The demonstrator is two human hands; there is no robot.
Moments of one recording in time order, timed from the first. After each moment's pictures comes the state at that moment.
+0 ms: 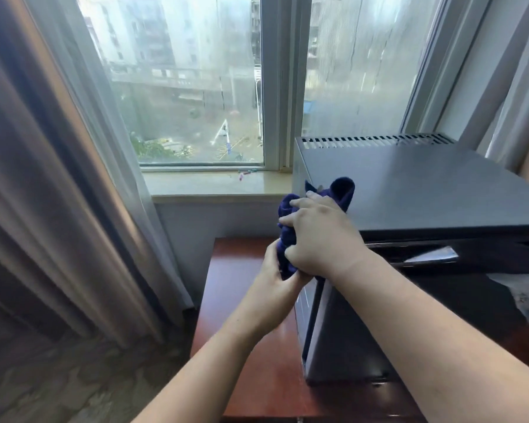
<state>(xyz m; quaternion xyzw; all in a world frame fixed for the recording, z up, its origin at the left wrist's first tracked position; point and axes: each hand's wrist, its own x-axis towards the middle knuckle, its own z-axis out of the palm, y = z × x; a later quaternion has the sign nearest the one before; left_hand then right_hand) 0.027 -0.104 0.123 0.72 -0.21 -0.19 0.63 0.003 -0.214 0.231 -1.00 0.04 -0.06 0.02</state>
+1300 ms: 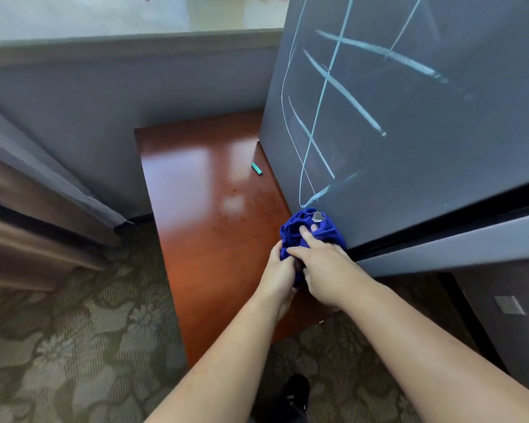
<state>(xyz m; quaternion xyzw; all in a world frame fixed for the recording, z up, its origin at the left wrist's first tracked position) 0.091 -0.105 -0.153 0.54 0.13 -0.55 0.62 0.045 -0.171 -0.050 -0.92 0.25 0.28 0.15</state>
